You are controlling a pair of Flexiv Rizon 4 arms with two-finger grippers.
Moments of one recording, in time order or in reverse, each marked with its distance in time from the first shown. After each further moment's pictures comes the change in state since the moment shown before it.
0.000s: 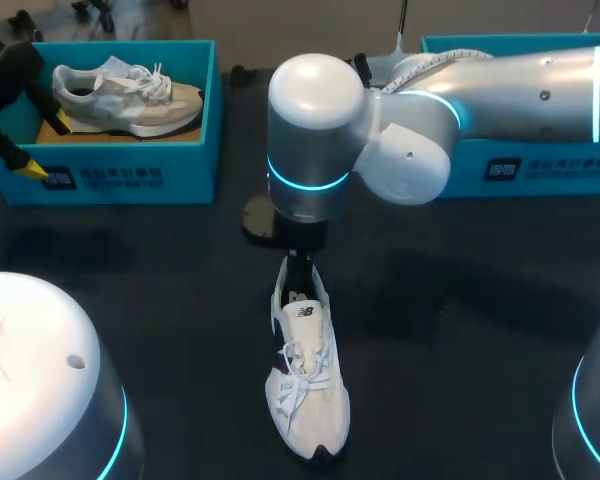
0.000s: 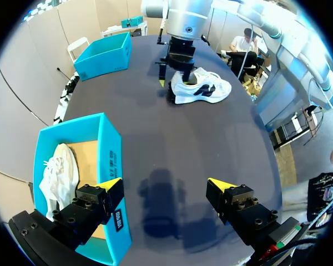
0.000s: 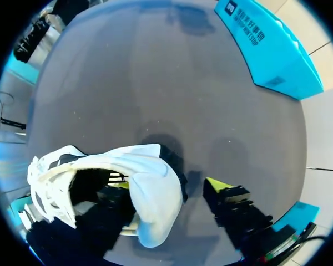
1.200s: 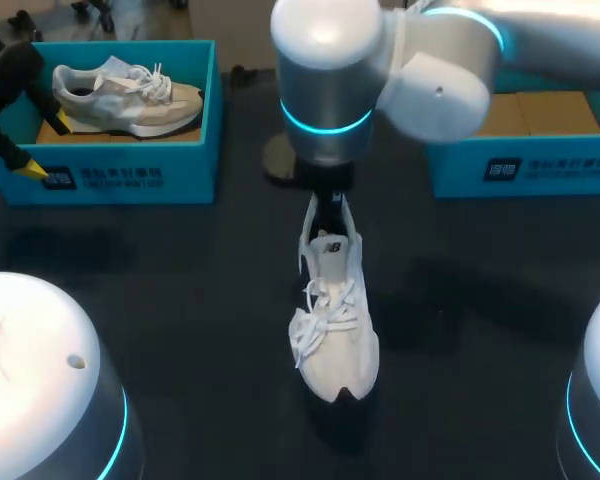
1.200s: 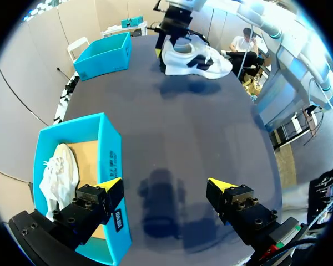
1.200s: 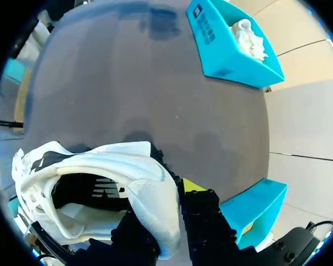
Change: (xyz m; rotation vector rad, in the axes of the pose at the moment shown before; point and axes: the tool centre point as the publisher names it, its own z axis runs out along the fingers) left arm 0.000 0.000 0.000 0.000 0.000 0.000; right arm -0.049 -0.038 -0.113 0.090 -0.180 0.028
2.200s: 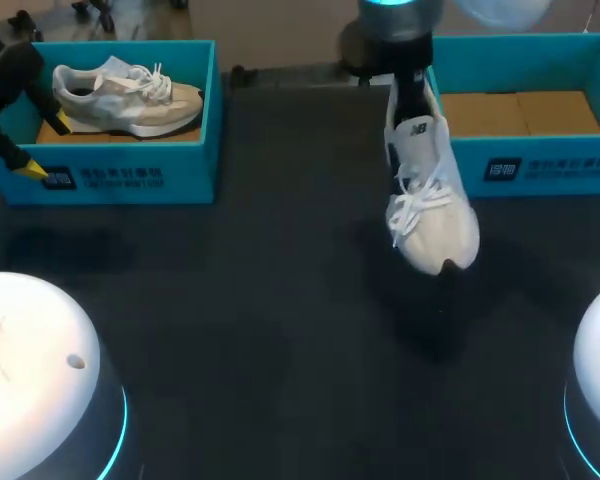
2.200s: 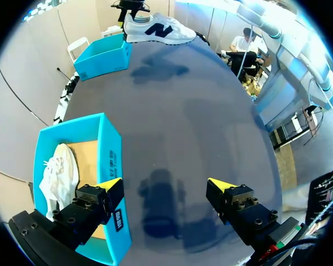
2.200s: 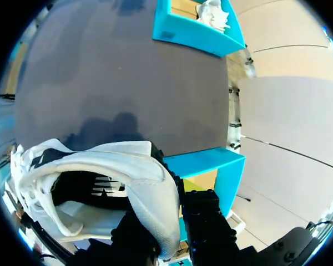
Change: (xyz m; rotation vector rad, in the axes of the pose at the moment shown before) left arm 0.000 0.000 0.000 0.000 0.000 0.000; right arm -0.168 -0.107 -0.053 0.164 -0.125 -0.098
